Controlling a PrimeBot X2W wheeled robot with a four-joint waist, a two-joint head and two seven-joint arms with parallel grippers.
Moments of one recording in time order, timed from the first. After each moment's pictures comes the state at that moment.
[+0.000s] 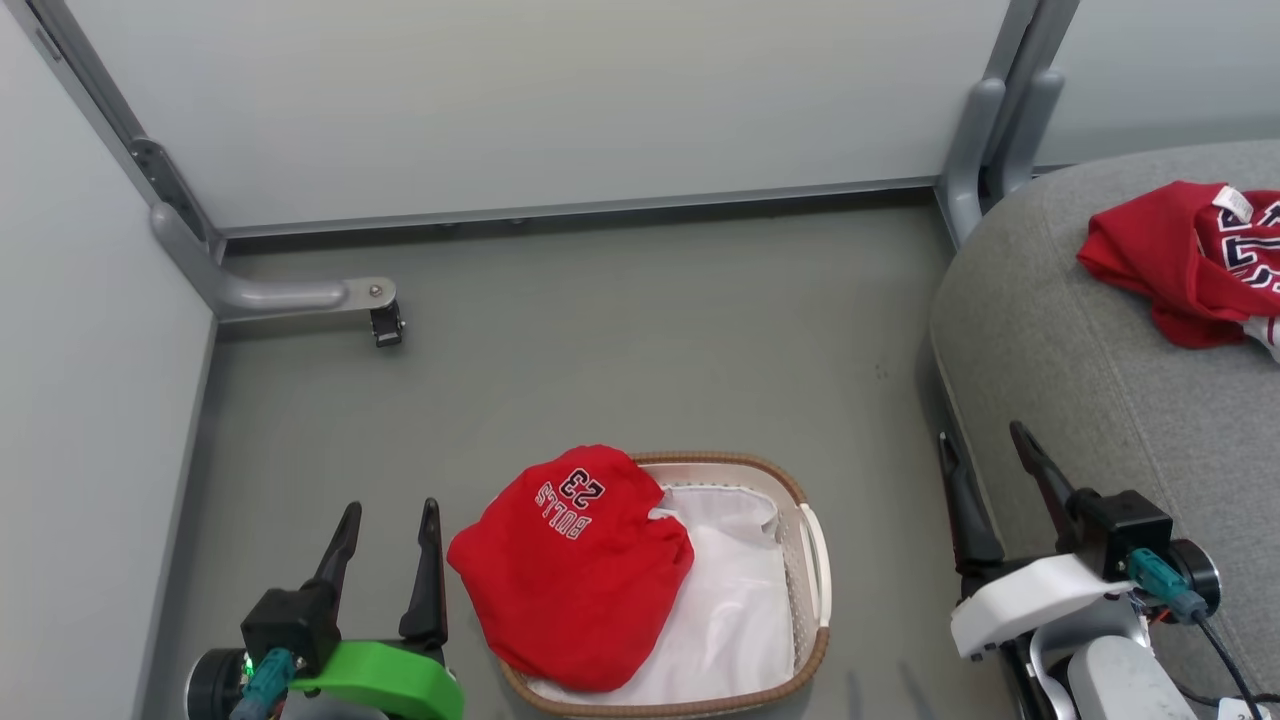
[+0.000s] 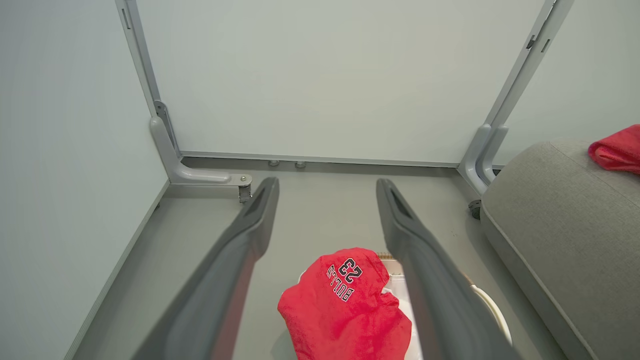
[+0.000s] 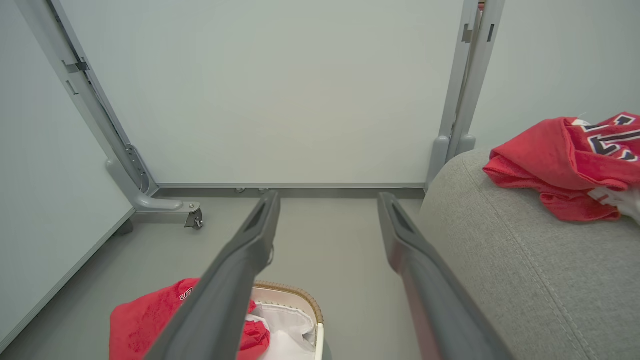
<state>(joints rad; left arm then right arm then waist) -0.03 0.05 -0.13 0.30 -0.24 -0.10 -0.26 -0.12 -0.05 0.03 0.27 0.15 0.13 -0.26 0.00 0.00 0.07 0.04</state>
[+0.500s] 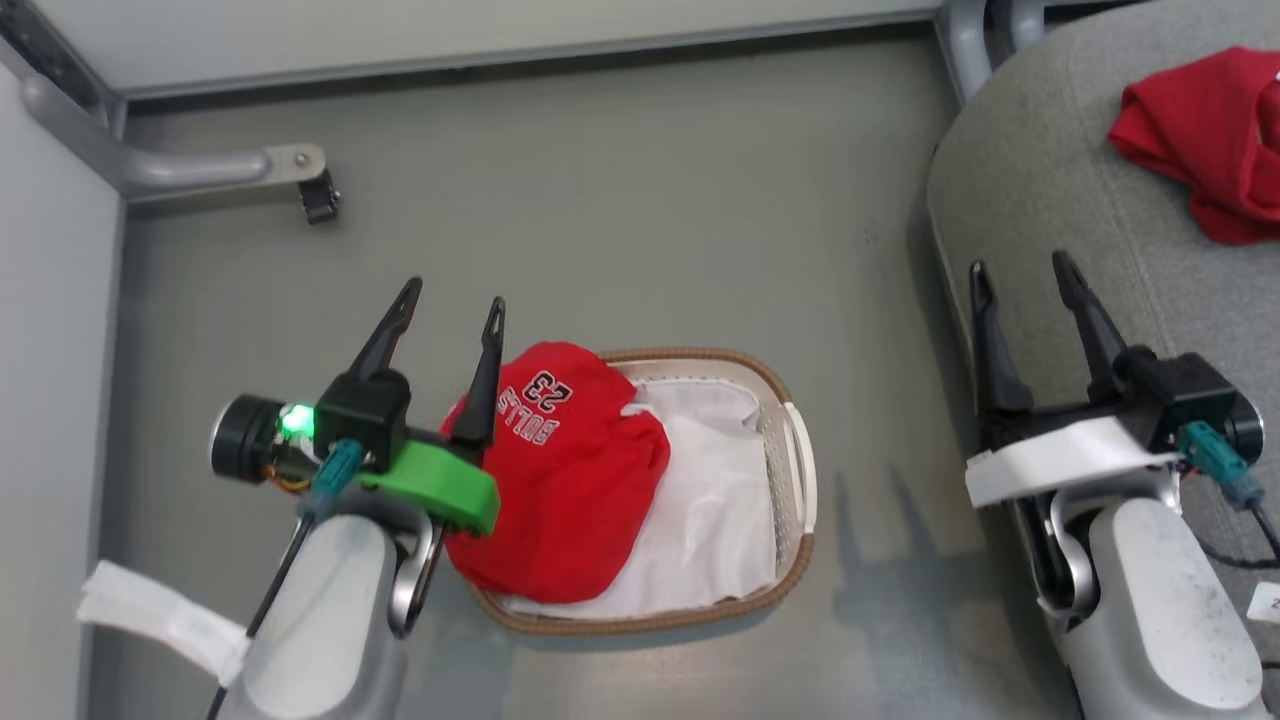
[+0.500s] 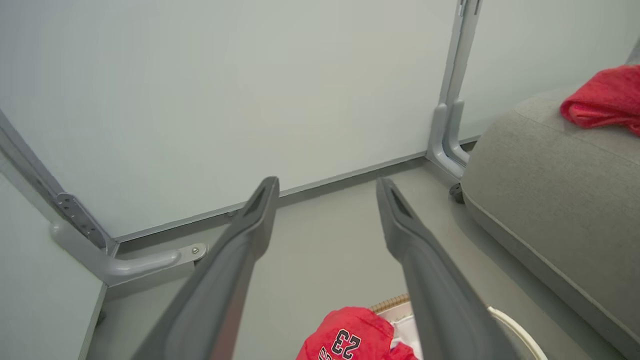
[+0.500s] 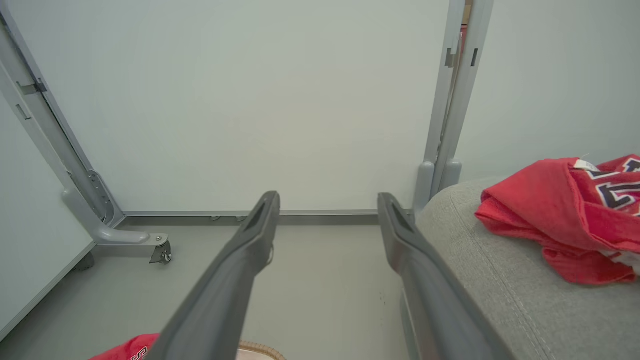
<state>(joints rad) -0.39 0.08 -0.26 0.38 -0.11 -0.12 -0.26 -0.31 -0.05 -0.01 0.19 0.13 0.13 -0.26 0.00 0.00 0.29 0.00</state>
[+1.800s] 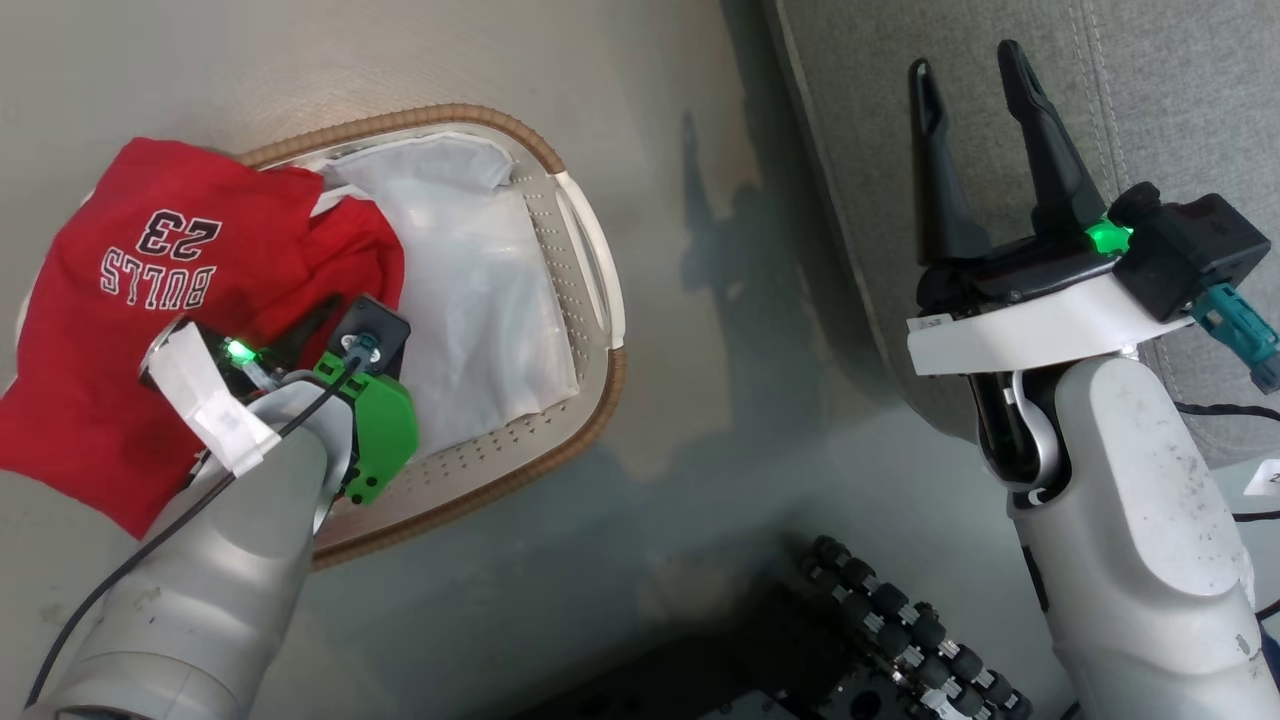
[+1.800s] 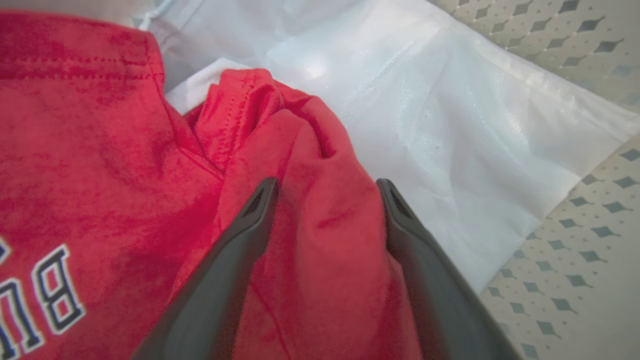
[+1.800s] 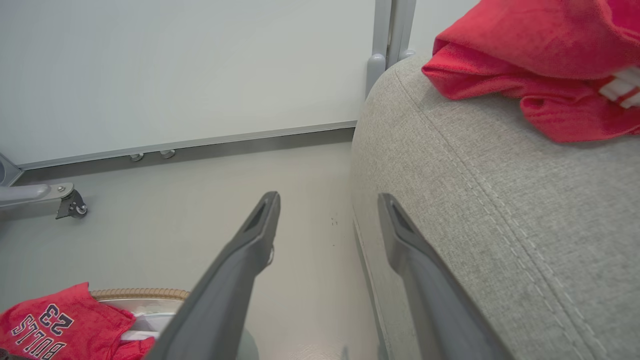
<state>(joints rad) -0.87 0.19 -0.68 1.17 -0.08 -0.08 -0.13 -0.55 -0.05 0.14 0.09 0.31 0.13 -0.26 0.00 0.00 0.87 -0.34</state>
